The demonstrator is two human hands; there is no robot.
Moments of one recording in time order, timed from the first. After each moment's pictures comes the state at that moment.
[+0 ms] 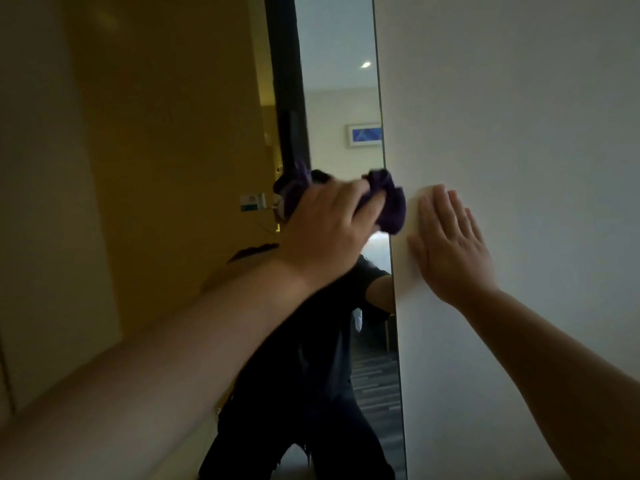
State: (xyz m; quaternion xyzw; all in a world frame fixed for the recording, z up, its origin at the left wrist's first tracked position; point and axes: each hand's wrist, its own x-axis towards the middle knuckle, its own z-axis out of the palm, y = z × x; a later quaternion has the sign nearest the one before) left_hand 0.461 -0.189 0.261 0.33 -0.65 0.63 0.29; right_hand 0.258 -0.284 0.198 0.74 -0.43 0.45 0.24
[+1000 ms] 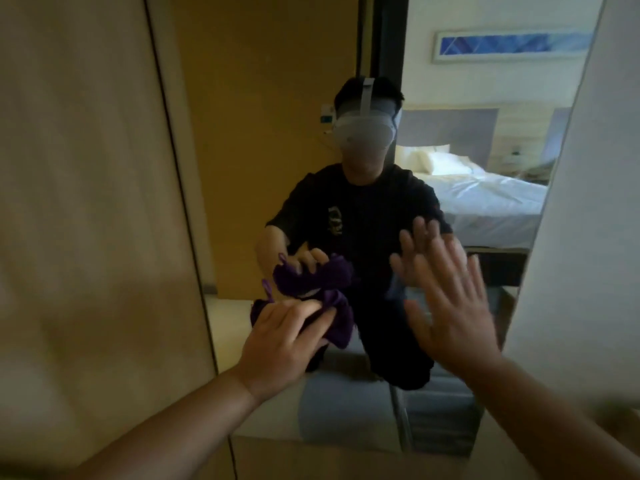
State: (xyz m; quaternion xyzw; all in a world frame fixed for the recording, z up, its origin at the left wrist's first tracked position) left_hand 0.649 -0.006 -0.019 0.48 -0.69 0.45 0.31; right_hand 0.399 -0.129 0.028 0.83 -0.25 0.47 0.18
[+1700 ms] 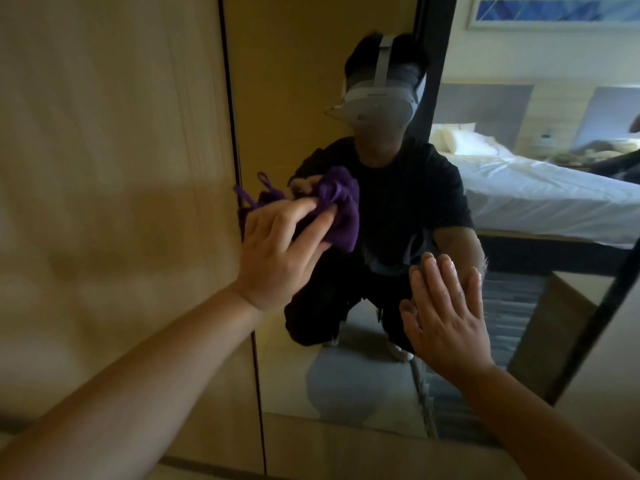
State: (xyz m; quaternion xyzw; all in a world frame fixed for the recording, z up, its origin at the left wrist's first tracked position) left_hand 0.748 -0.012 0.023 0.44 -0.60 0.55 0.37; right_hand 0.499 -0.144 -0.073 0.81 -0.26 0.41 0.33
